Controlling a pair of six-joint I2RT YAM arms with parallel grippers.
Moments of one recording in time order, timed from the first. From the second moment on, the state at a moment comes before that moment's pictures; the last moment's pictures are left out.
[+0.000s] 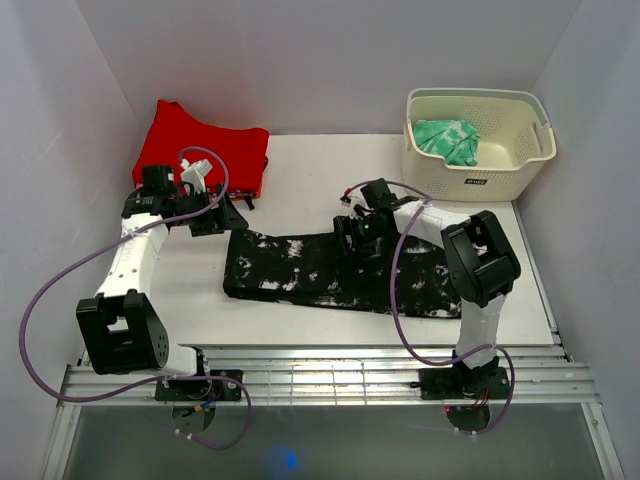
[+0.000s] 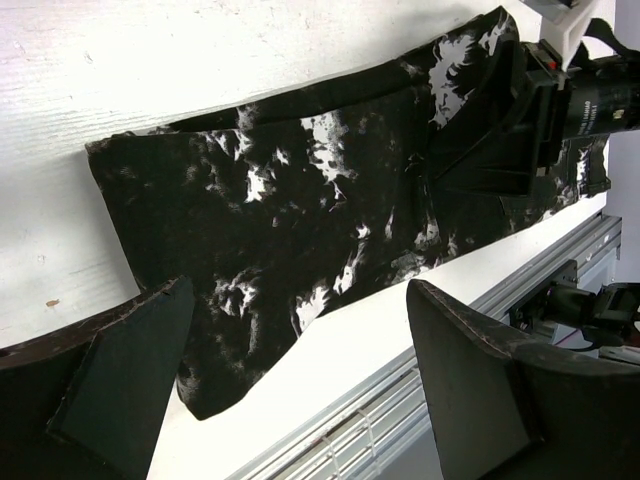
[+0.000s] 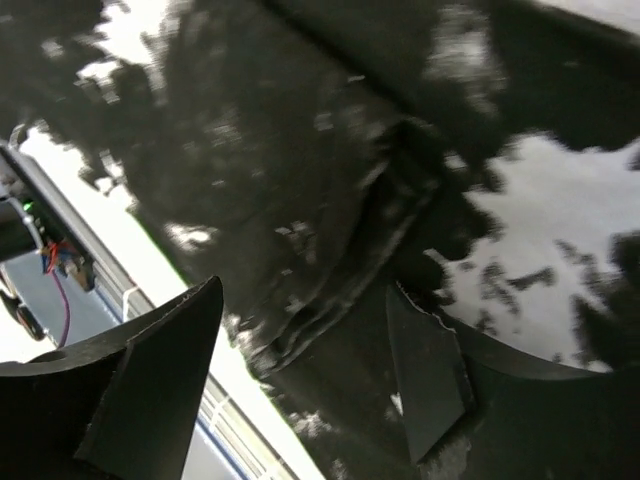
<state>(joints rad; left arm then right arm) 0.11 1.41 1.17 -0.71 0.70 -0.06 0.51 1.92 1.25 -0.42 -0.64 0.25</state>
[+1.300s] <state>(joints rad) 0.13 1.45 1.04 -0.74 0.93 0.06 0.51 1.90 1.23 -0.44 -0.65 0.26</state>
